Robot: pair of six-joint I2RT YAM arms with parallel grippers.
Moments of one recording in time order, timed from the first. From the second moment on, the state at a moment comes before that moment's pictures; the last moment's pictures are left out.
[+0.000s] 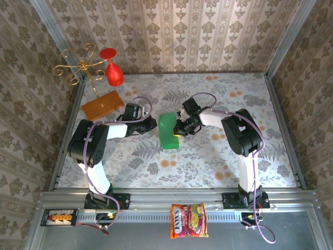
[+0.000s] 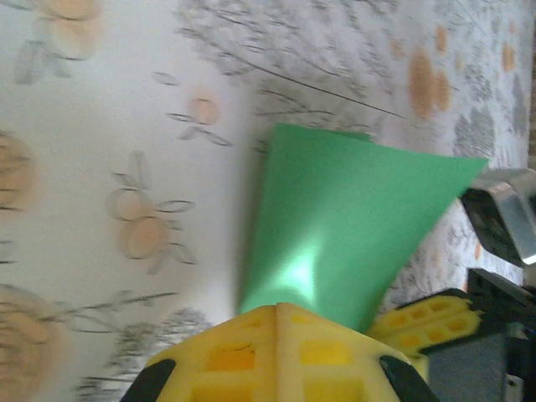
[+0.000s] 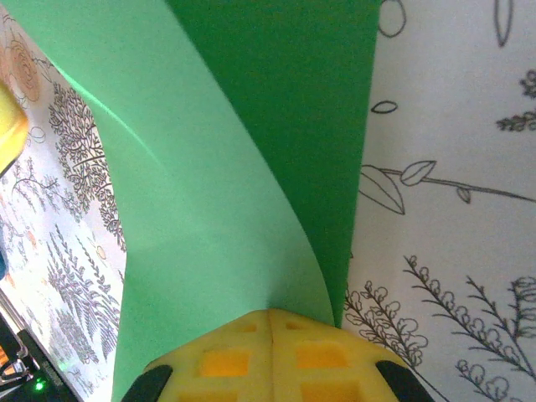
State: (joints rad) left arm -0.39 1.81 0.86 0.17 0.53 -0.71; right arm 0.46 2.08 1.29 -0.43 -0.54 0.53
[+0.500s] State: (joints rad) left arm -0.50 1.96 1.00 0.19 0.55 -0.72; right arm 0.46 2.08 1.28 -0.41 -0.54 0.53
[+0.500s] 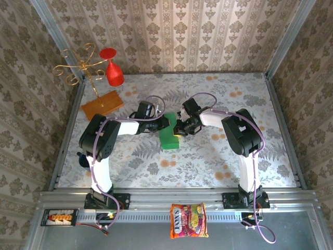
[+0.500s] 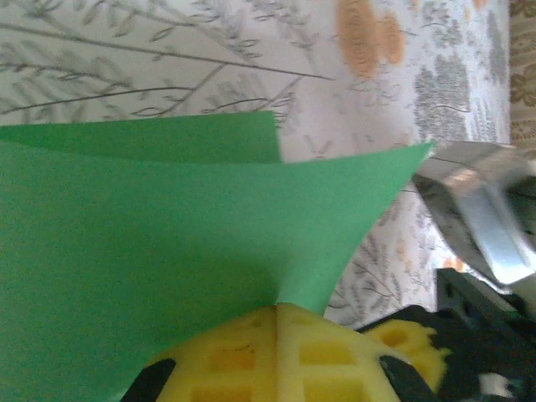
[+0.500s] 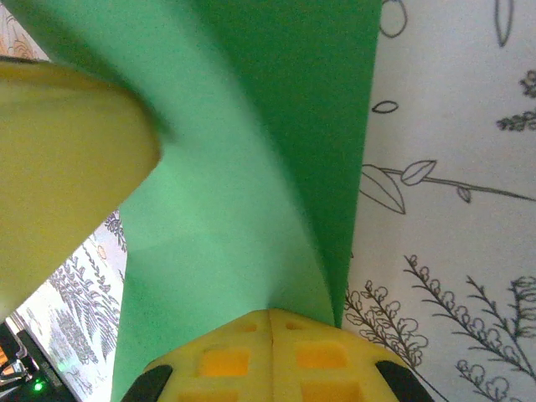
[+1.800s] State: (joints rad) left arm -0.44 1.93 1.06 0.05 0.52 -0.70; right arm 0.46 2.08 1.27 -0.40 -0.53 0.52
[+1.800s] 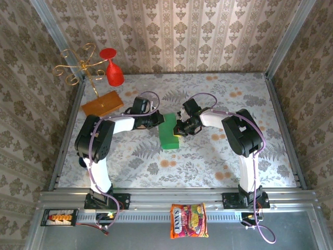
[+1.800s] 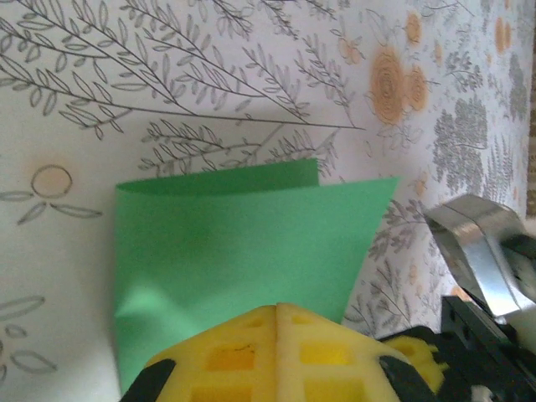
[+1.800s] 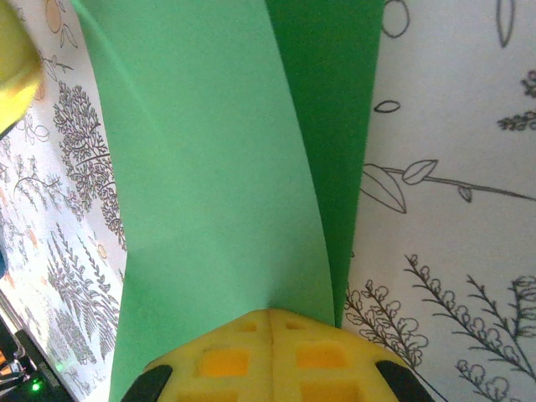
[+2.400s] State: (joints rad) left arm -0.41 2.02 1.15 -0.04 0.45 -0.71; right arm 0.46 2.08 1.27 -0.40 -0.53 0.50
